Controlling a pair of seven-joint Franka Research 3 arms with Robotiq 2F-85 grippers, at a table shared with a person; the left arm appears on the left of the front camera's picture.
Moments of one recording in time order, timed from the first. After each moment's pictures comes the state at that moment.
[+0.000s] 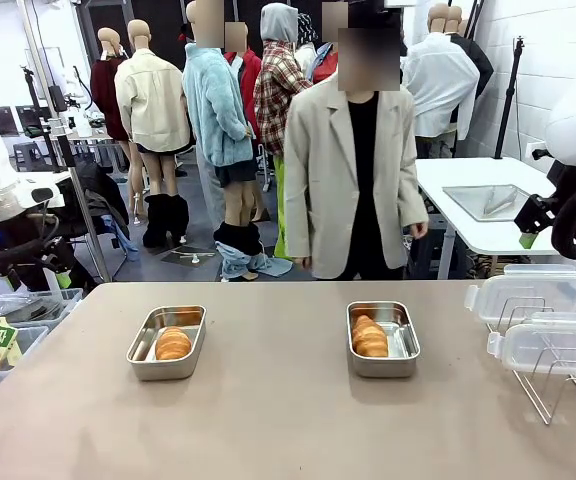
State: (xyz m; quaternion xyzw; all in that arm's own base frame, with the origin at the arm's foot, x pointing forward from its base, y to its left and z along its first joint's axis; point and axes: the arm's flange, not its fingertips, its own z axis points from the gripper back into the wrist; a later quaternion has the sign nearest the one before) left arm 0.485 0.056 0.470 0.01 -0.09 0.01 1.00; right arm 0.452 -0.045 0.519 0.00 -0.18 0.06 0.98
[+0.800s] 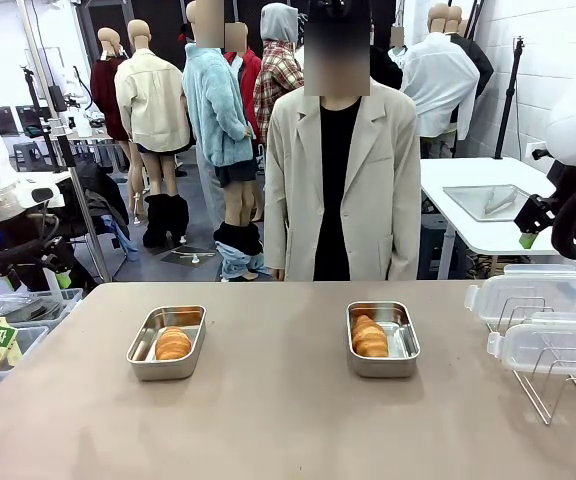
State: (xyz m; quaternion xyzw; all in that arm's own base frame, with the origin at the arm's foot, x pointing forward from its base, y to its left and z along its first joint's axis) left arm 0.485 0.056 0.470 0.01 -0.09 0.01 1.00; right arm 0.452 -0.045 0.519 0.00 -0.18 0.06 0.98
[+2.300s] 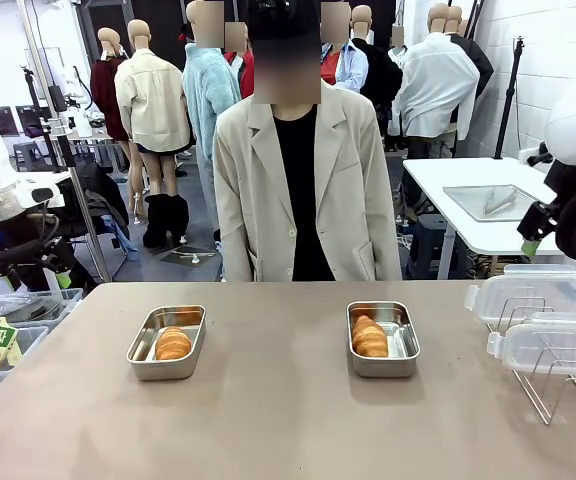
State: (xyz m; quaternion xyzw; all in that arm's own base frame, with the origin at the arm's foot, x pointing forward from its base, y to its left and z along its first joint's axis) left arm 0.485 0.056 0.471 0.01 -0.09 0.01 1.00; right arm 0.448 -0.042 0.513 -0.01 -0.15 0.15 0.98
